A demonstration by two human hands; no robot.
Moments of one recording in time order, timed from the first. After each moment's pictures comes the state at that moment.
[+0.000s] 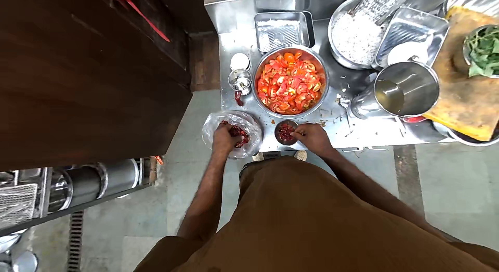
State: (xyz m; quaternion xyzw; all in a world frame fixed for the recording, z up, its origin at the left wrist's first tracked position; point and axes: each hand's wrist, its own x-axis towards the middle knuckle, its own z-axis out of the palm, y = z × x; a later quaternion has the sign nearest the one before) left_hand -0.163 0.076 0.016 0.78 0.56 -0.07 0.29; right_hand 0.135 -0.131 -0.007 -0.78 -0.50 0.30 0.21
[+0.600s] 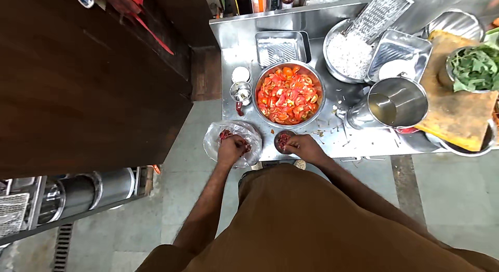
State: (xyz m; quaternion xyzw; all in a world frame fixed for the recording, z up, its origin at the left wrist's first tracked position) left_hand -0.160 0.063 0.009 0.79 0.51 -0.06 0.34; right_hand 0.123 -0.120 -0.001 -0.70 -0.56 0.35 0.26
